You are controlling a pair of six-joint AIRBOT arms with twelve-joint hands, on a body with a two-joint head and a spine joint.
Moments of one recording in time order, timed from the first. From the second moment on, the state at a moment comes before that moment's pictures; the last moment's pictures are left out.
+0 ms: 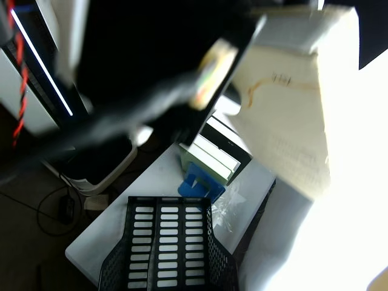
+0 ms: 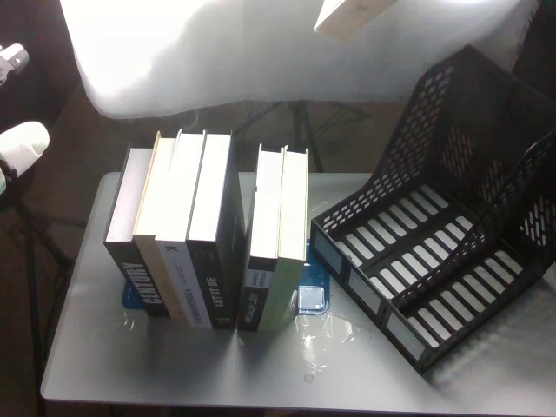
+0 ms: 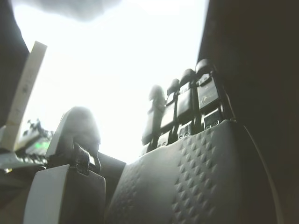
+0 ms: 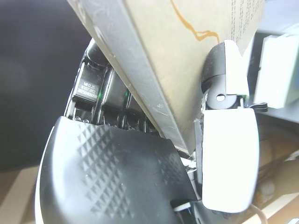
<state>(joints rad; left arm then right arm) 1.11 -1.01 1.24 -0.54 -1.35 0.26 0.26 -0.99 1.20 -1.85 0.51 -0.35</state>
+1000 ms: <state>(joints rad) 1.11 -1.00 1.22 -0.53 -1.35 0.26 0.11 -0.98 1.22 -1.95 0.51 -0.35</state>
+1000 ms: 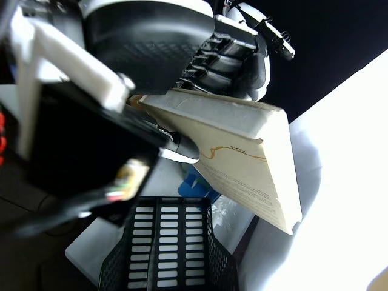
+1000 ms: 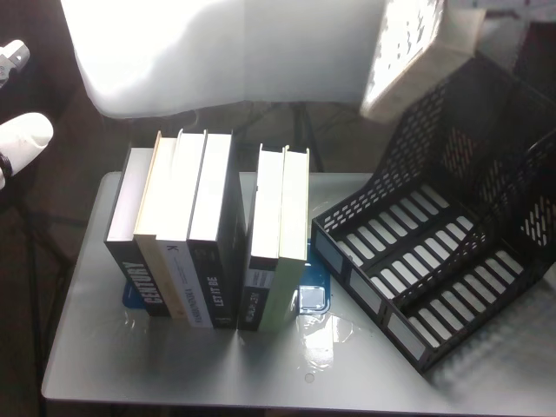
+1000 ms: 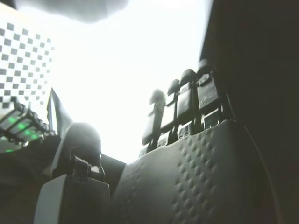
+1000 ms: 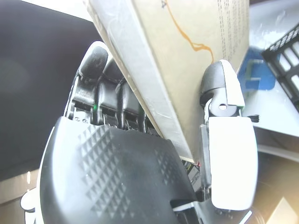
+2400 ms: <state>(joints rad) 1.14 -1.01 1.21 -0.55 -1.34 0.26 -0.21 -1.13 1.40 -1.68 0.41 -0.35</state>
